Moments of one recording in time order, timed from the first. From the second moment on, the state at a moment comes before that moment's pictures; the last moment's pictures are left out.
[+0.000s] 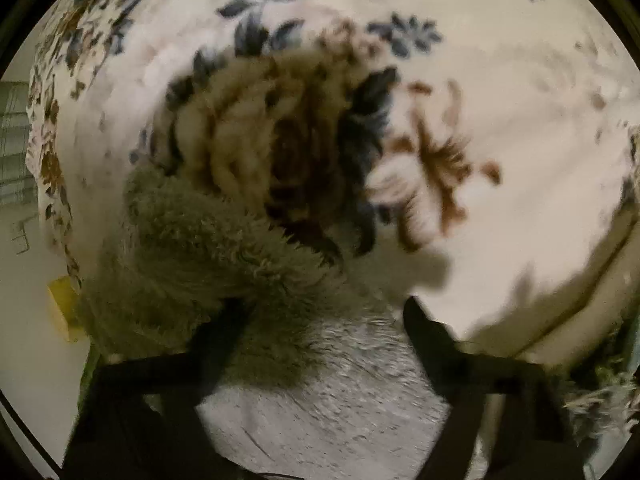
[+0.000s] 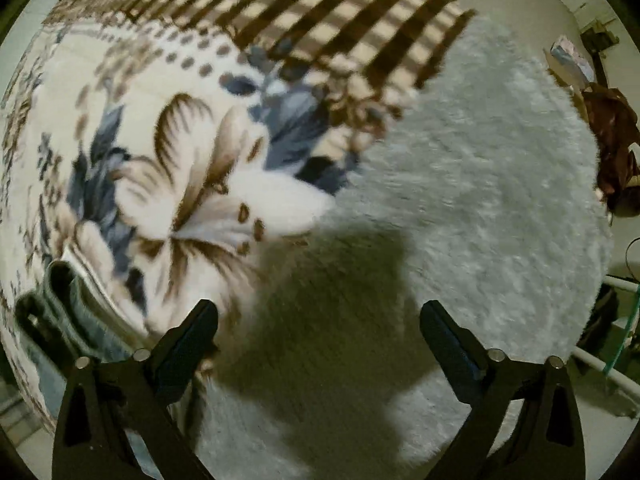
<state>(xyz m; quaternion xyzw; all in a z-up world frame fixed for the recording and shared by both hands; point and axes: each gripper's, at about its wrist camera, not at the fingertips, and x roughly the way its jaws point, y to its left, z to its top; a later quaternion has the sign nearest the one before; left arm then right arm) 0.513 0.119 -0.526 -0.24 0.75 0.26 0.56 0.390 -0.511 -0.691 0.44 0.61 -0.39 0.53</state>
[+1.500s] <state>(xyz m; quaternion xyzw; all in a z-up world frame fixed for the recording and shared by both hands) 0.156 0.152 -0.520 -0.24 0.69 0.25 0.63 0.004 -0.472 -0.666 0.38 0.67 -0.29 0.57</state>
